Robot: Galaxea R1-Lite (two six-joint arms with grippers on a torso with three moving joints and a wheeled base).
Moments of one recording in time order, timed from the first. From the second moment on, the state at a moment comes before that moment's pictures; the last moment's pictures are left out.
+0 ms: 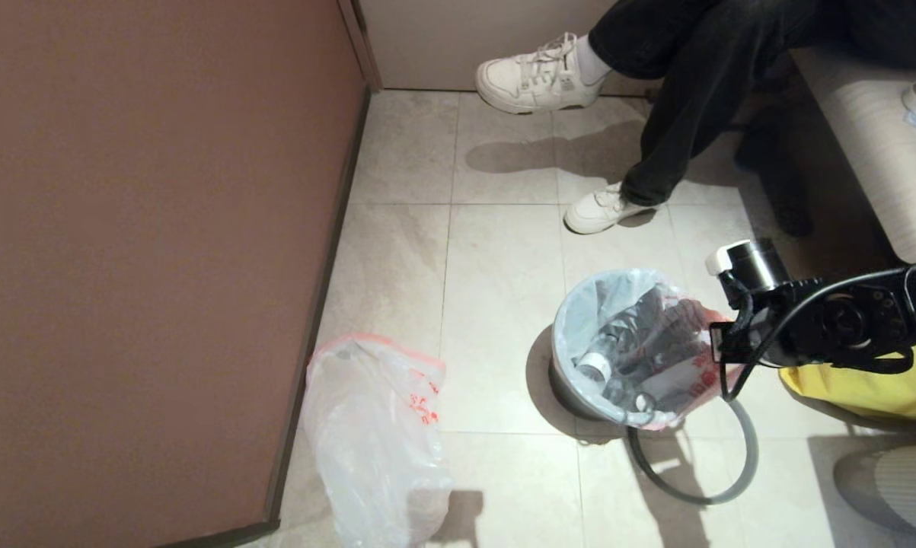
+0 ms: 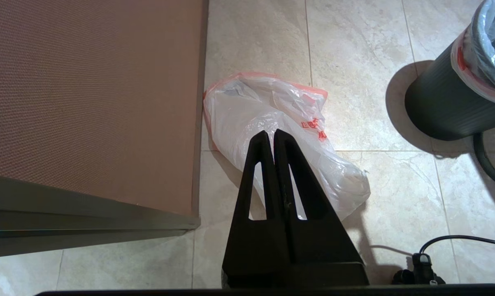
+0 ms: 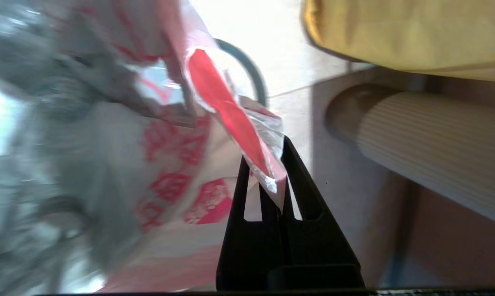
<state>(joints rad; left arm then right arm) 0.00 0.00 0.00 0.00 0.00 0.00 0.24 1.92 -1.19 0.08 -0.65 0.27</state>
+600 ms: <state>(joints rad) 0.00 0.00 0.00 0.00 0.00 0.00 0.28 1.83 -1.27 0.26 -0.06 0.62</state>
